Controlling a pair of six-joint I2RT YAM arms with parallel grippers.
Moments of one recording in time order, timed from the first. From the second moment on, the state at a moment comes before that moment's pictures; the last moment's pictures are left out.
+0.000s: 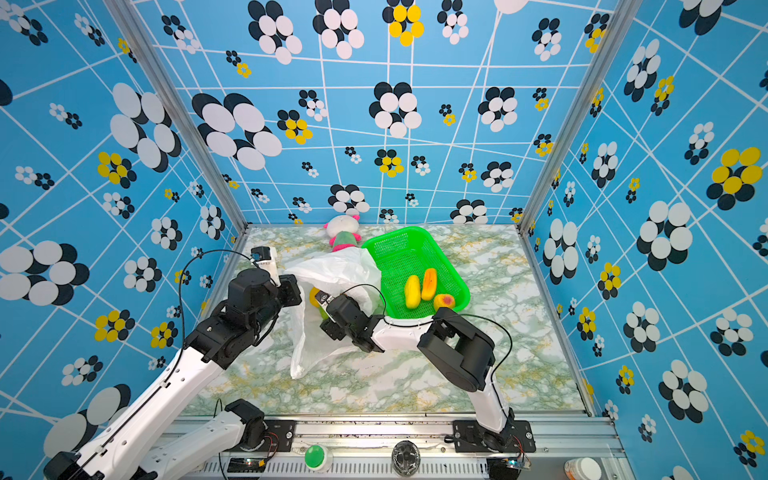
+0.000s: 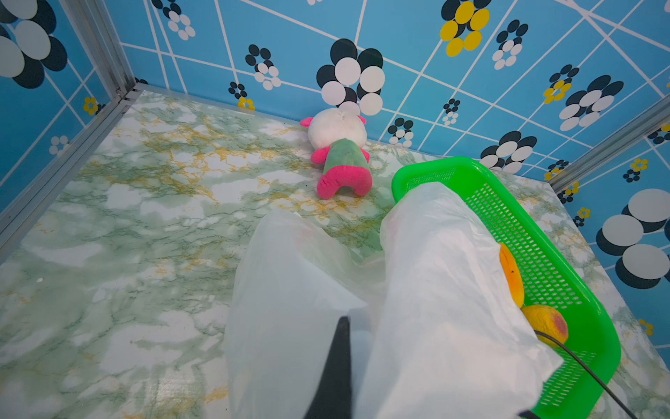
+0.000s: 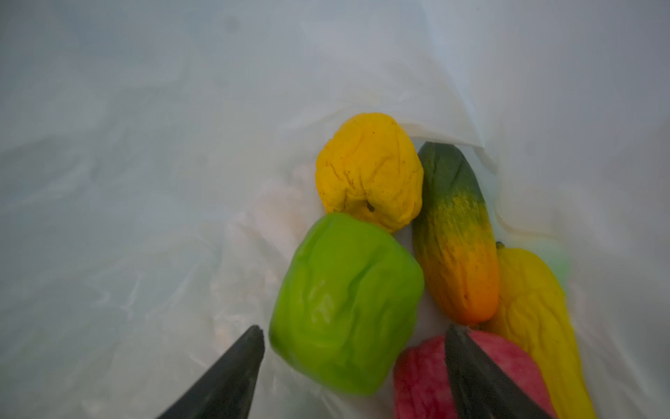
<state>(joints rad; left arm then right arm) -0.46 0.92 0.92 -0.43 -0.25 -0.46 1.03 2.03 1.24 0.17 0.25 -0.04</state>
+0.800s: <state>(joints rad) -0.46 0.93 0.92 -0.43 -0.25 -0.46 1.01 1.98 1.23 0.12 0.09 0.09</state>
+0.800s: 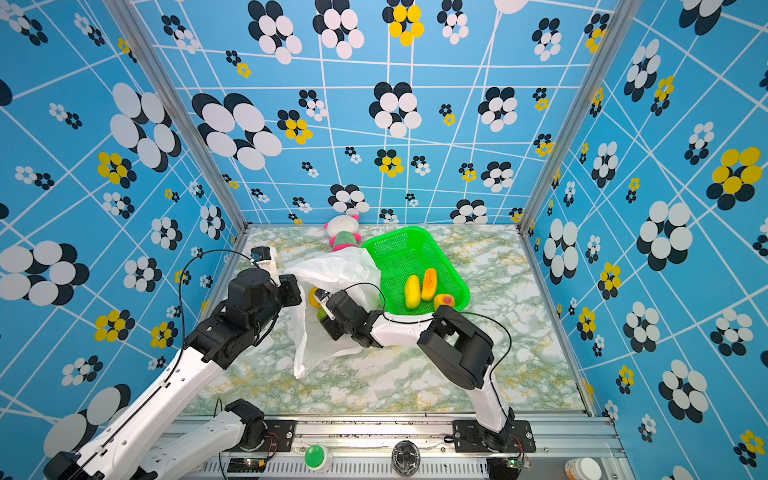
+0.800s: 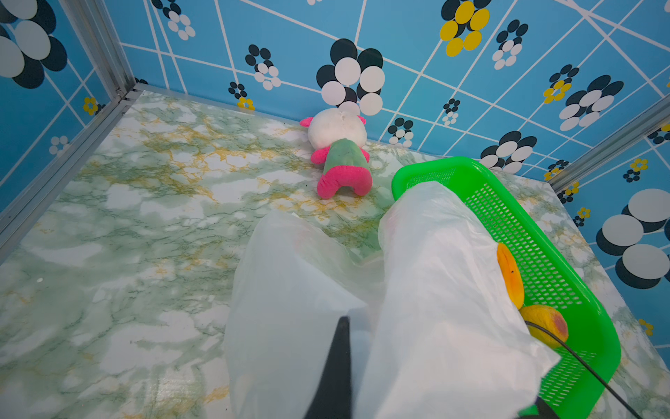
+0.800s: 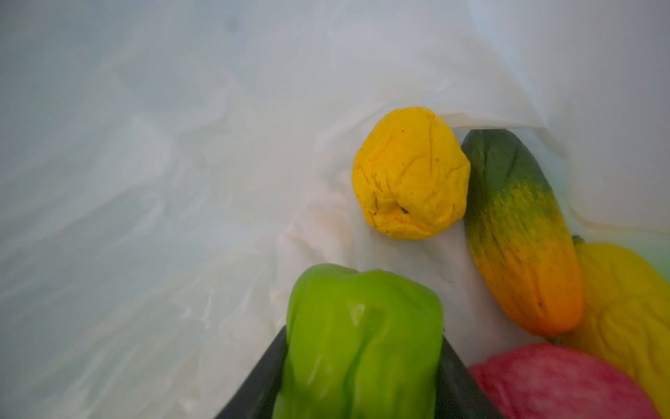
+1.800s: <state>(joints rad) -0.46 0.93 0.92 -0.43 -0.25 -0.46 0.86 0.97 0.57 0.33 0.30 0.07</state>
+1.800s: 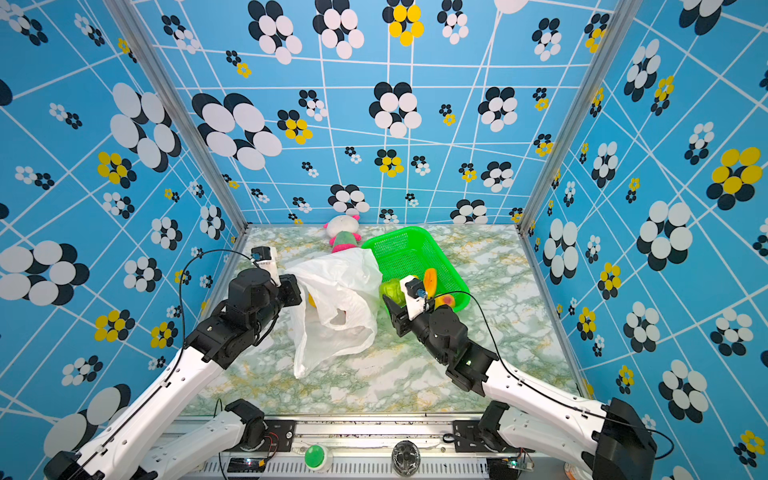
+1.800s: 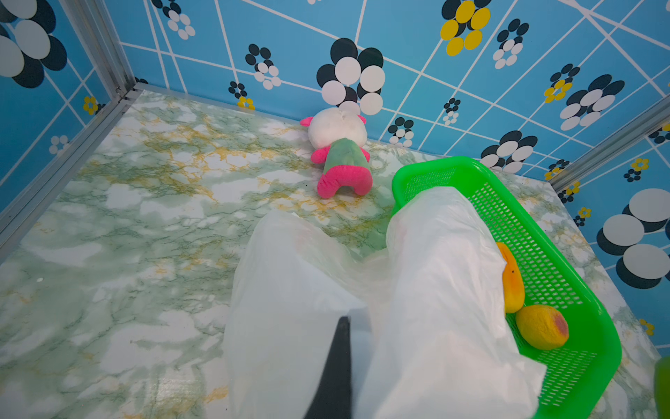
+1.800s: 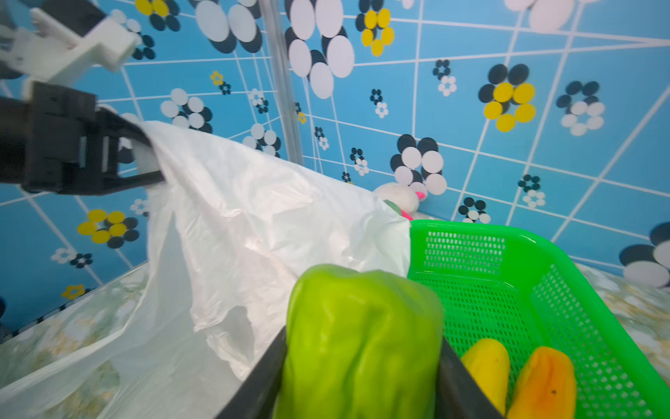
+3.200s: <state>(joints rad) -0.46 0.93 0.92 -0.43 -0.25 -0.46 0.57 1.50 0.84 0.02 0.14 0.34</state>
